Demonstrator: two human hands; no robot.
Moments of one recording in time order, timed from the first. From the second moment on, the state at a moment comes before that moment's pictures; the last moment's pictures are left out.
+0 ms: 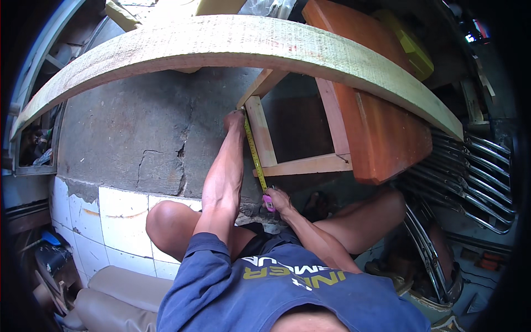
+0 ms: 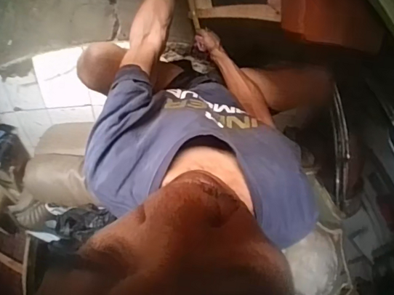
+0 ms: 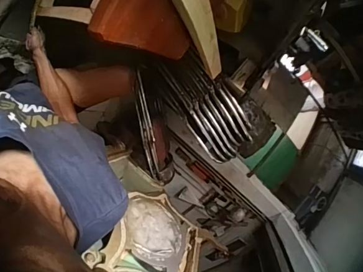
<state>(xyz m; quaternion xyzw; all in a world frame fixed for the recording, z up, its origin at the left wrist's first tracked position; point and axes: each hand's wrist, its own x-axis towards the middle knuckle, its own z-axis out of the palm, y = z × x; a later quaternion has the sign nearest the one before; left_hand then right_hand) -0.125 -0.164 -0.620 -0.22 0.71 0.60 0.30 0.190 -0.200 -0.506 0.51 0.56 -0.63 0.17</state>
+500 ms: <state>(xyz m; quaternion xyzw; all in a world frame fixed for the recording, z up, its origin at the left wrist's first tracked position) -0.129 -0.181 -0.607 -0.23 0.62 0.67 0.33 0.186 -0.208 -0.502 0.51 0.57 -0.62 0.16</state>
